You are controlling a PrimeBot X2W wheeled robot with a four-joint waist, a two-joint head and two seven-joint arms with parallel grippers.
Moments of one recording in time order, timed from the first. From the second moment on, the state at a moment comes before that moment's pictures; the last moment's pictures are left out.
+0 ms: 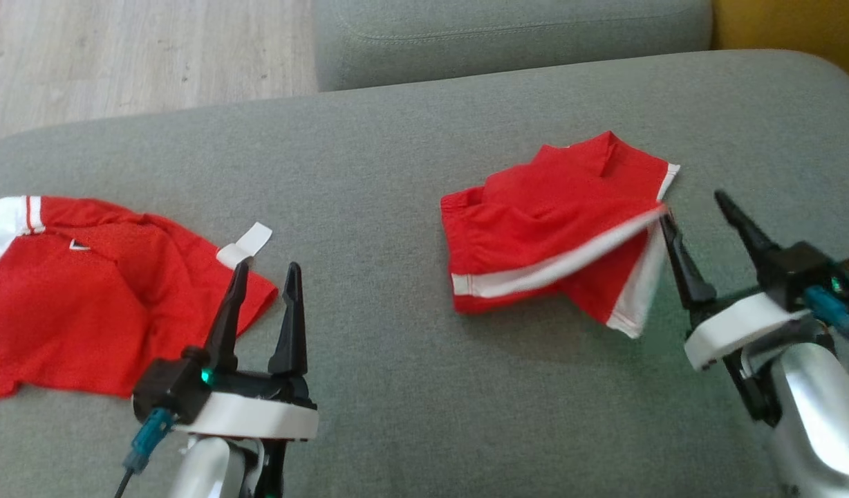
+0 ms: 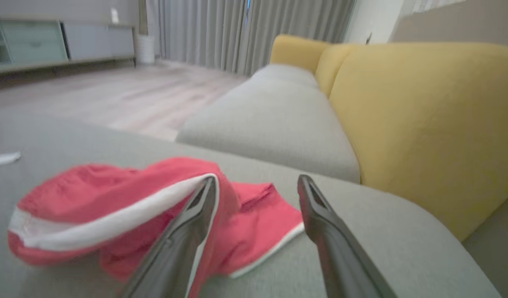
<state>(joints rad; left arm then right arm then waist) -0.12 0.05 -0.20 0.23 -0.34 -0.13 -0.25 -0.27 -0.31 0.21 0.36 0.11 0.13 -0.12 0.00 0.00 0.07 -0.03</state>
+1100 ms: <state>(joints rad) -0.31 0.05 -0.55 0.44 -0.40 -0.13 -0.21 -0.07 -0.05 0.01 0.23 0.17 0.13 -0.25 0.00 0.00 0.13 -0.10</state>
